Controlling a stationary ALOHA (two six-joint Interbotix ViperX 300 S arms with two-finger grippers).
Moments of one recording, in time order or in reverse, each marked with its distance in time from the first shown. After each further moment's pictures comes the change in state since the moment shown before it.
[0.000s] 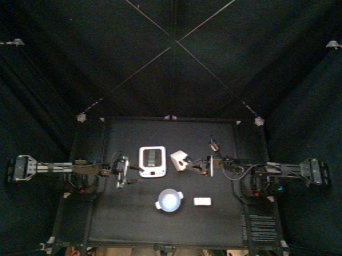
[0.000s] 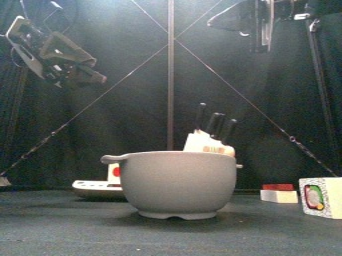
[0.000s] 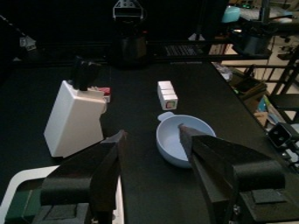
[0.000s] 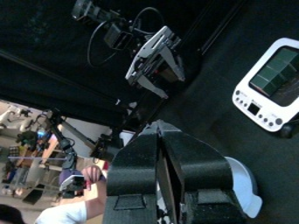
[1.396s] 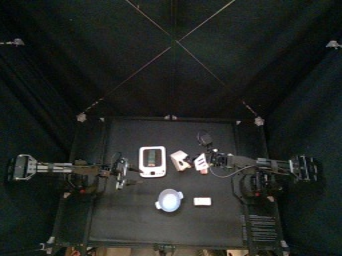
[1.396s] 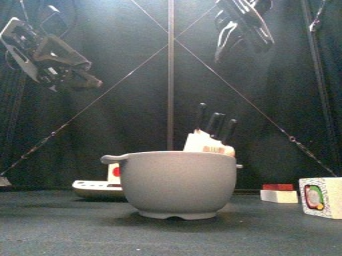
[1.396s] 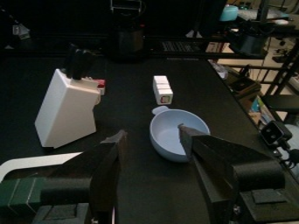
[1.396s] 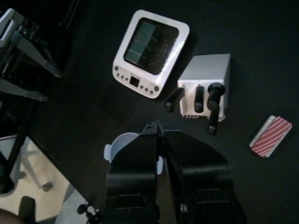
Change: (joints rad) left arm -0.011 0.000 0.032 -0.046 0.003 0.003; right arm 0.156 0.210 -0.279 -0.965 0.759 0.887
